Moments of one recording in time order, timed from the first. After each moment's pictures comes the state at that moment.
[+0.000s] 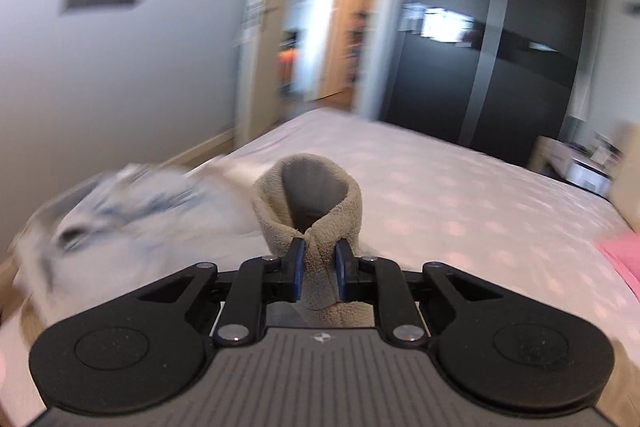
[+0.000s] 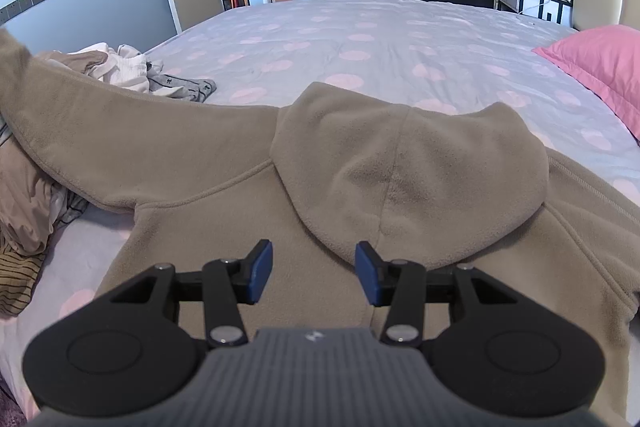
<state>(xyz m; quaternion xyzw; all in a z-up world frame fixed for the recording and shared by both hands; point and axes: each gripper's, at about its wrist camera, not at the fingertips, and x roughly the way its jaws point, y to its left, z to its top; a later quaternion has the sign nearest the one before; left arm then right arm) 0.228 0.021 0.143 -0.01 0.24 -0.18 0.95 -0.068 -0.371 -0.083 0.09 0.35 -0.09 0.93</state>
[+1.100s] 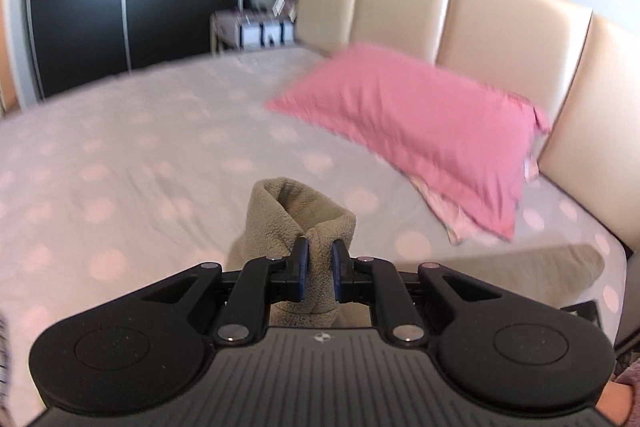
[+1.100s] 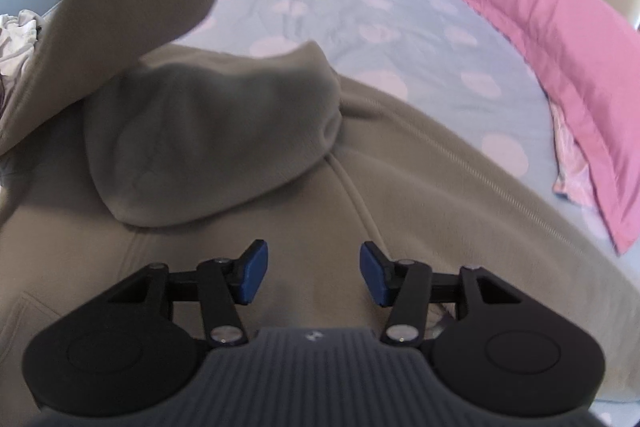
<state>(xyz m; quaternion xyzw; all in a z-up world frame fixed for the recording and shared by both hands) 0.063 -0.478 0.051 0.17 0.32 -0.55 0.75 -0.100 -0.543 -0.085 0.09 0.47 -0.17 0.86</state>
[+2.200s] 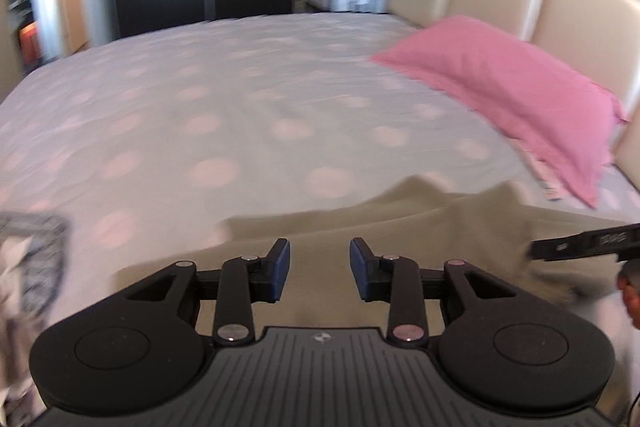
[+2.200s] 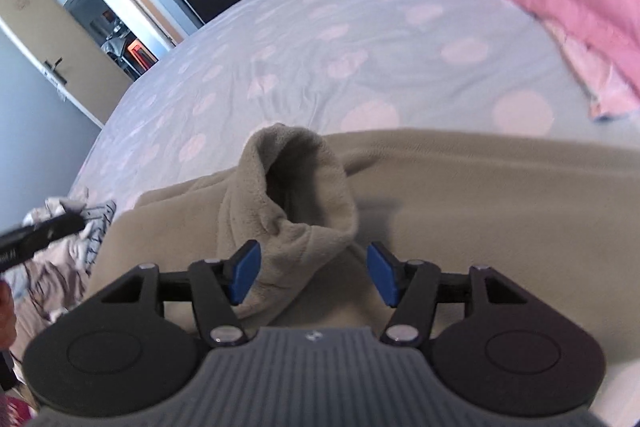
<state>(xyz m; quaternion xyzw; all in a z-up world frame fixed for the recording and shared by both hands) 0.159 -0.330 -0.002 0.15 0.35 -0.43 0.82 -0.097 -0.614 -0.088 0.36 0.34 -0.17 0.85</state>
